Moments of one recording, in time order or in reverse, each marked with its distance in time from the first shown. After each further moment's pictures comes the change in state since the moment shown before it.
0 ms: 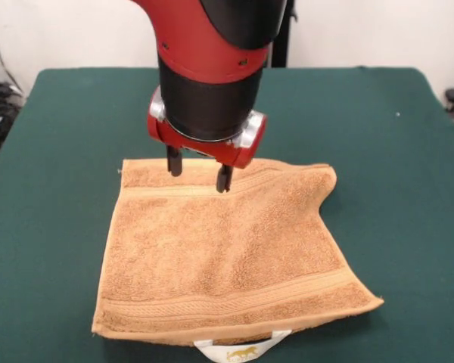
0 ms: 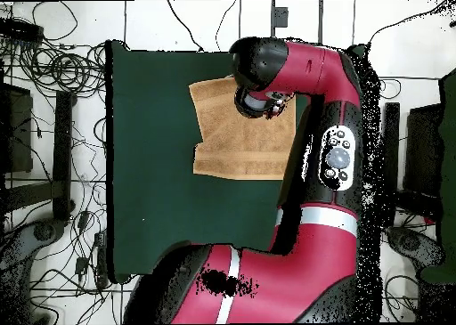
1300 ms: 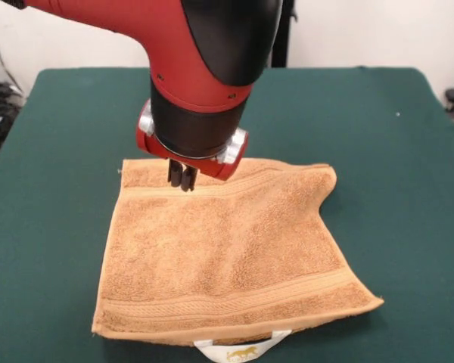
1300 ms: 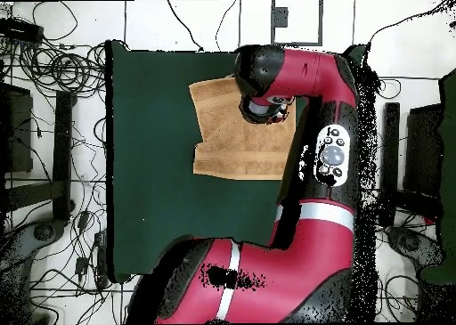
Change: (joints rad) arm -0.008 0.027 0.003 -0.004 -0.072 0.000 0.000
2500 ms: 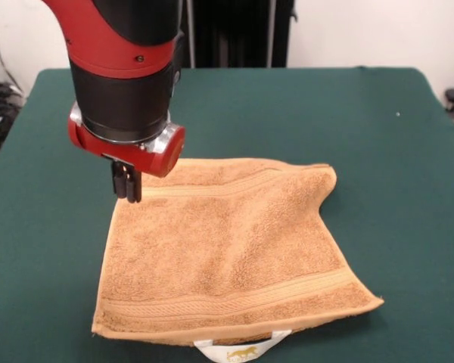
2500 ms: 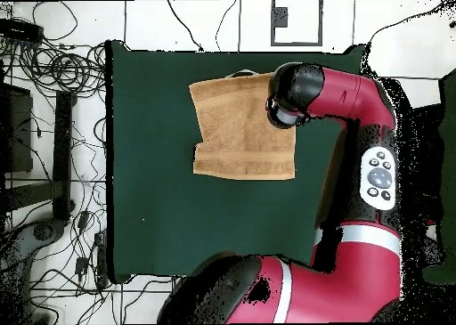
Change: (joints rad) arm -0.107 -0.111 0.051 0.195 0.006 -0.287 0.000
